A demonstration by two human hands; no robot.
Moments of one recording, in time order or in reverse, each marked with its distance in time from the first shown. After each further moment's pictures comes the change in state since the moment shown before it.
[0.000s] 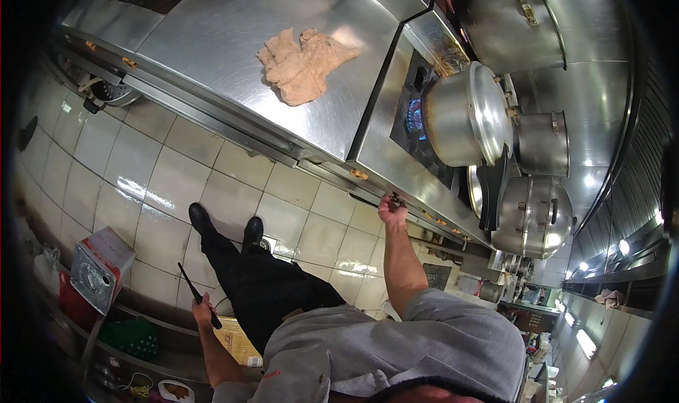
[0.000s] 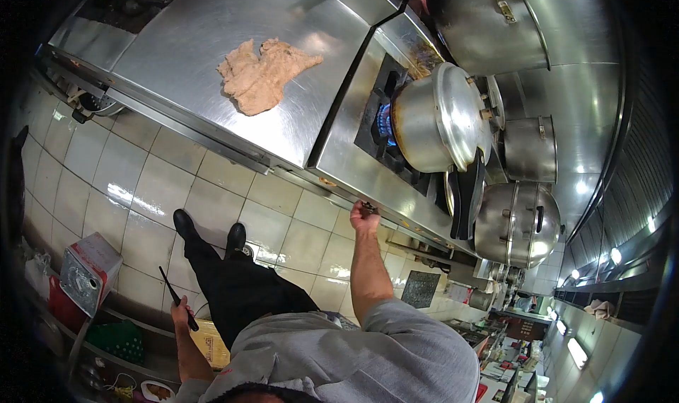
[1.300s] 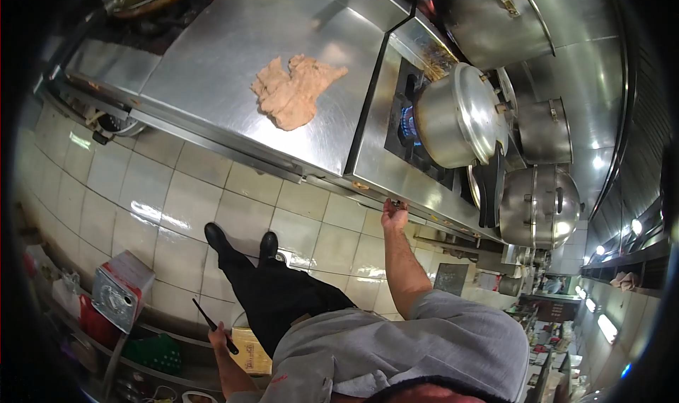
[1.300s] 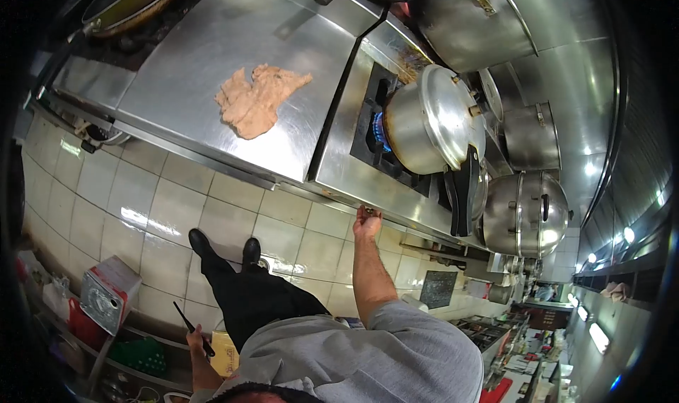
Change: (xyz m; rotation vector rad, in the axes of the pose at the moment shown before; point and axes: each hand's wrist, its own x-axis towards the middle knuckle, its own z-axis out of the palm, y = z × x) left_hand -0.002 -0.024 -0.049 0.041 0.072 -0.162; right_hand 0.022 0.013 -0.026 -0.048 0.204 -0.491
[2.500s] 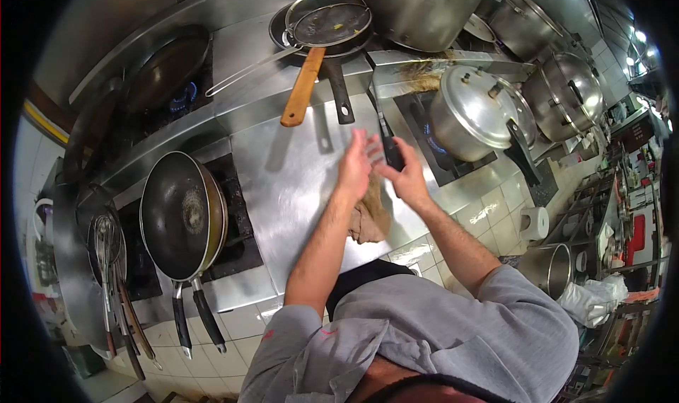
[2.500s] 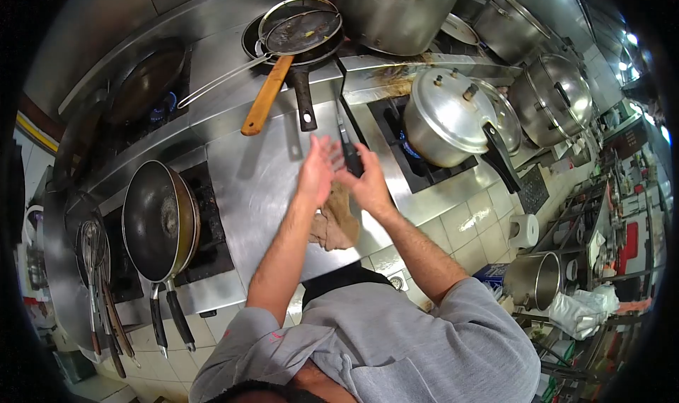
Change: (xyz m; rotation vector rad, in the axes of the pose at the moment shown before) left_hand -0.373 0.590 0.410 0.128 -1.559 0.338; right_hand -0.252 -0.043 0.387 -0.889 -0.398 -0.841
